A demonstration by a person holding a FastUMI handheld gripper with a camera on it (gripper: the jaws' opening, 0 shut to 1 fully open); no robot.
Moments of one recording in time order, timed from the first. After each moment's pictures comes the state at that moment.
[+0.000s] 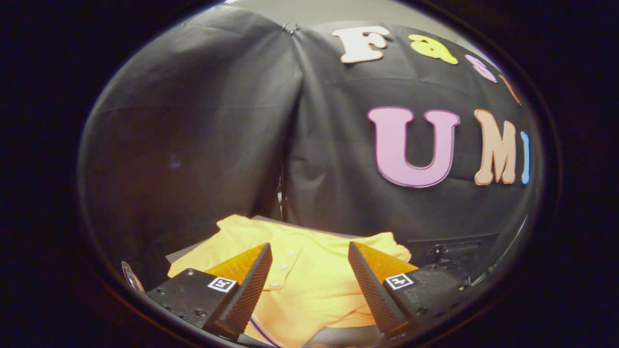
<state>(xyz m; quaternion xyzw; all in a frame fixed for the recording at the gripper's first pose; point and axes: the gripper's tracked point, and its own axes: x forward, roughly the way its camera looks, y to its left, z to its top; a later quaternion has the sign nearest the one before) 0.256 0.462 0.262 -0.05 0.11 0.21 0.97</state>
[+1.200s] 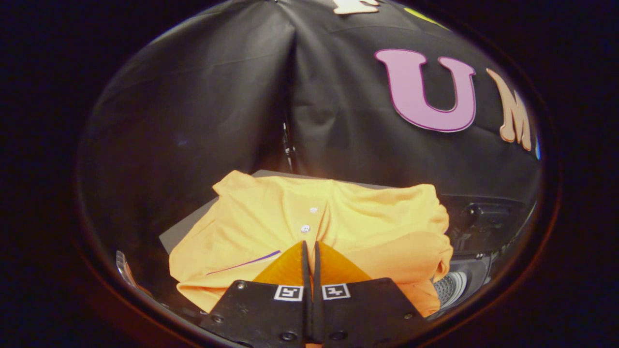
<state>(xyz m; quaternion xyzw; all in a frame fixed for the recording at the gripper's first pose) 0.279 0.449 0.204 -0.01 0.22 0.22 0.95</state>
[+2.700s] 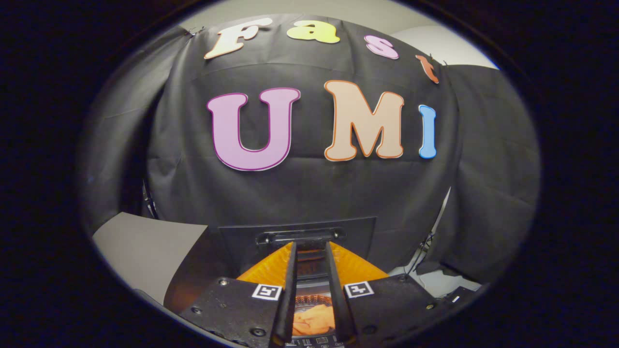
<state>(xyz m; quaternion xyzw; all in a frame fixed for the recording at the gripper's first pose) 0.305 0.128 0.244 -0.01 0.09 -0.10 0.99</state>
